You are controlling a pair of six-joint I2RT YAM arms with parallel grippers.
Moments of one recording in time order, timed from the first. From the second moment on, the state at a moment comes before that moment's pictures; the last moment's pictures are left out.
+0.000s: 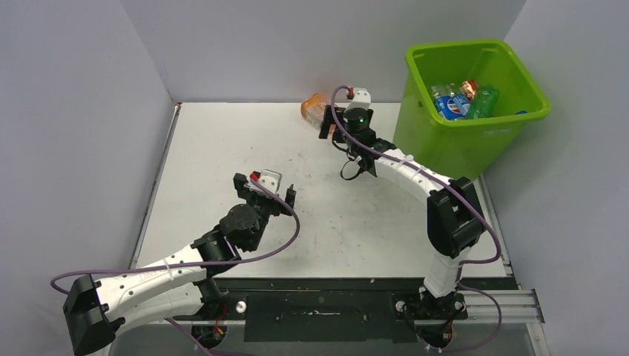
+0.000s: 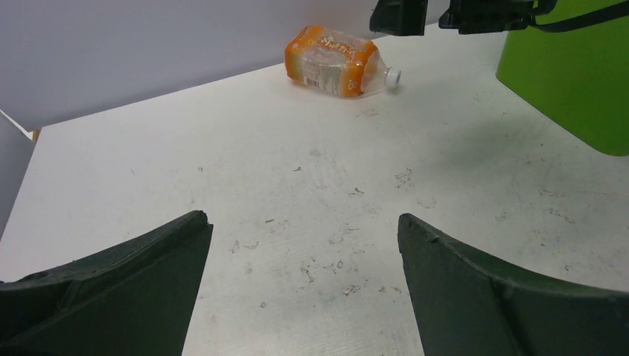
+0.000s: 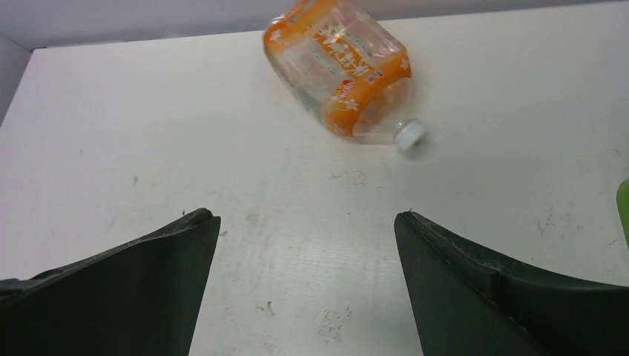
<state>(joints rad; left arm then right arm) -1.01 0.86 0.56 0.27 -0.74 0.06 0.57 1.78 1.41 0.05 0.29 0.36</state>
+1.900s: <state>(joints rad) -1.02 1.01 0.64 0.13 -0.70 0.06 0.31 2.43 1.50 0.78 -0.22 0.84</state>
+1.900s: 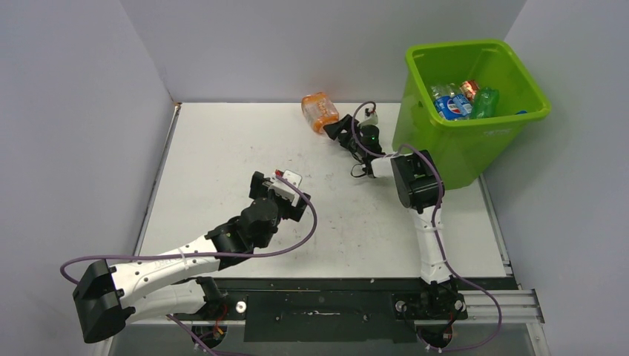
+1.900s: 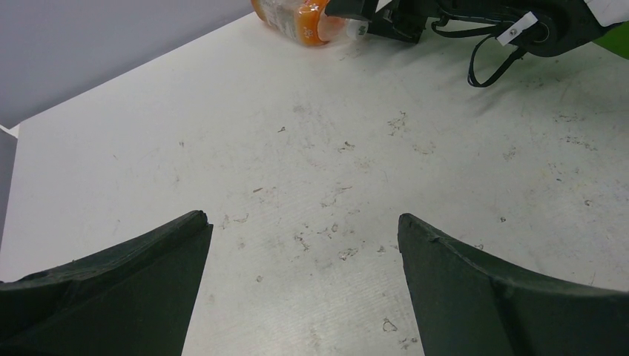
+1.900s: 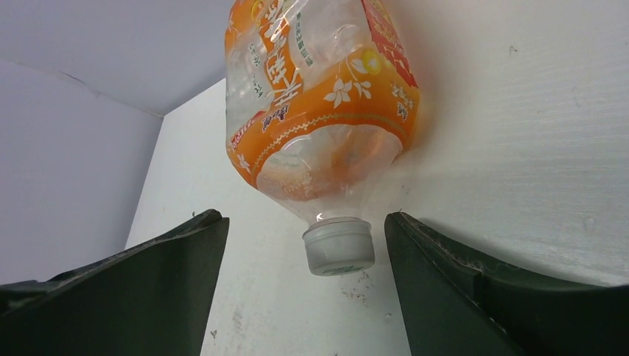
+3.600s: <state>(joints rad) -1.13 0.57 0.70 -0.10 -0.25 0.79 0.64 1.03 1.18 -0.49 -0.20 0.45</state>
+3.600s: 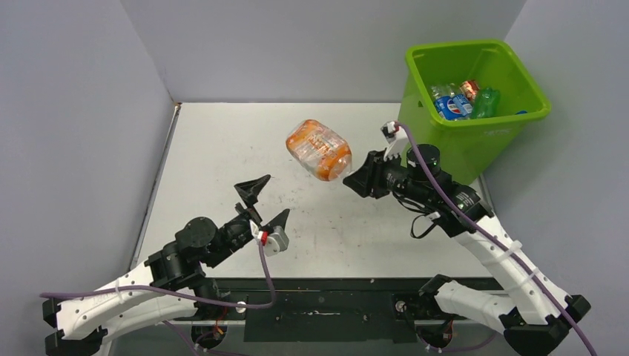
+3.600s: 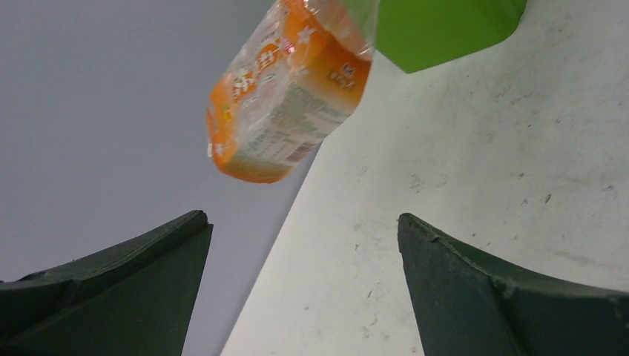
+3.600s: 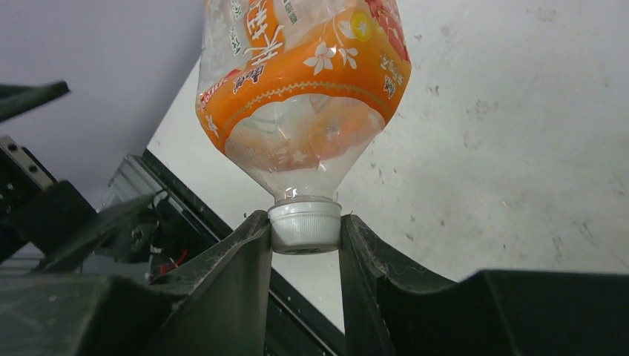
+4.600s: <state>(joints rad) -1.17 0.78 0.71 0.01 -0.30 1.27 0.64 0.87 1.18 -0.73 -0.39 0.55</state>
